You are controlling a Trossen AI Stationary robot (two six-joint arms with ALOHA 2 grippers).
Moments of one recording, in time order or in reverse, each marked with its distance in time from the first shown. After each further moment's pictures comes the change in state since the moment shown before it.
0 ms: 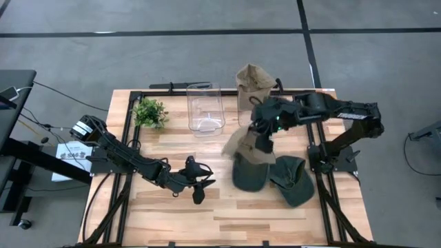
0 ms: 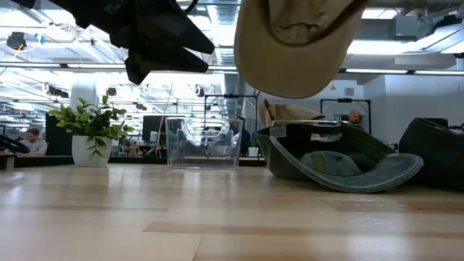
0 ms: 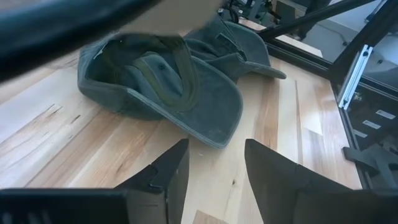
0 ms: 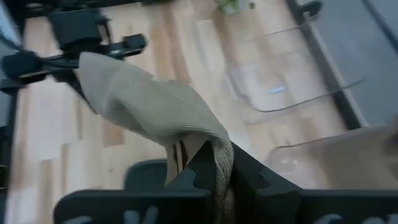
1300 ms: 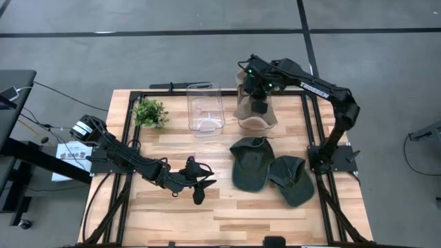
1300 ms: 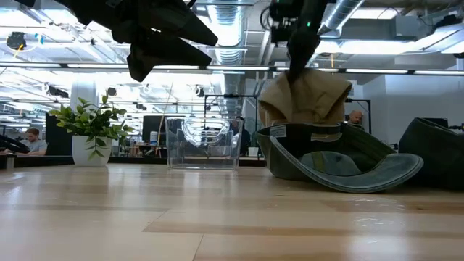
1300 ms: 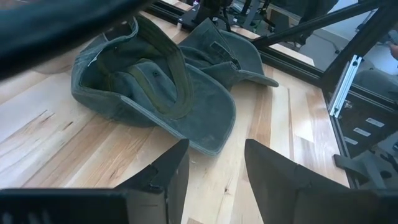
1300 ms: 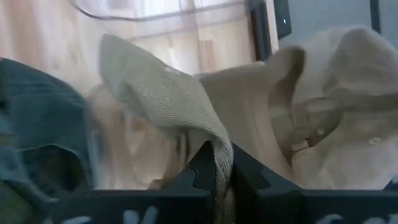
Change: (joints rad) left arm -0.002 0.000 0.000 0.038 0.000 0.004; right arm -0.582 0.269 0.016 -0.073 -0.112 -0.627
